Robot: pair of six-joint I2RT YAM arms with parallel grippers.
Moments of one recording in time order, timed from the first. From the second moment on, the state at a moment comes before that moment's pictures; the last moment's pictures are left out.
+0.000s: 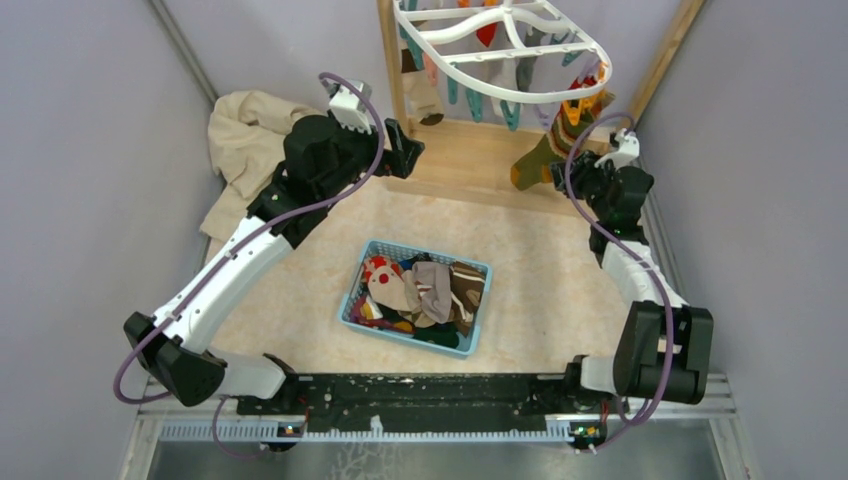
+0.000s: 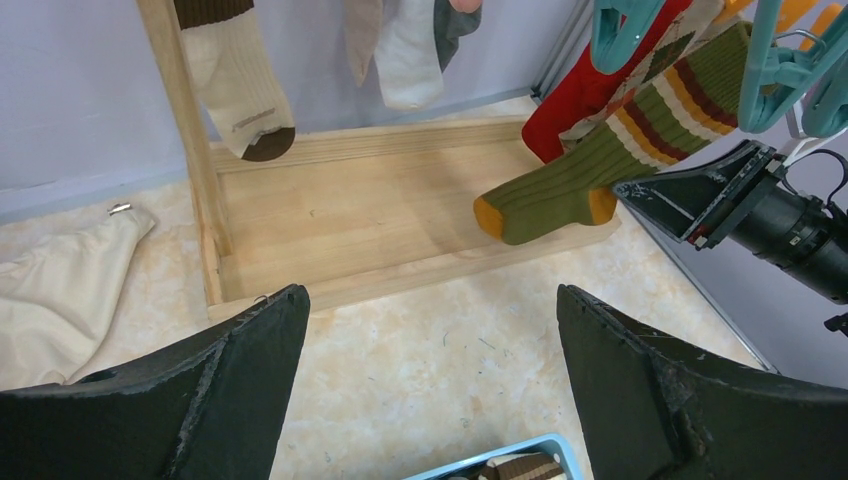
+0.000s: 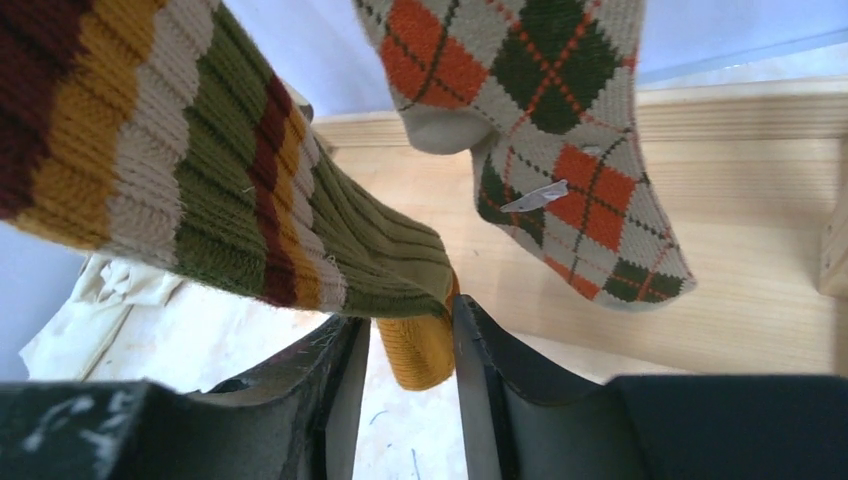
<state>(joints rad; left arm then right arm) -0.63 1.35 1.45 -0.18 -0.03 -0.26 -0.13 1.31 0.78 0.45 -0.41 0.42</state>
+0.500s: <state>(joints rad) -0.63 1.35 1.45 -0.18 -0.03 -0.27 -0.09 1.30 0.77 0.45 -0.39 0.39</state>
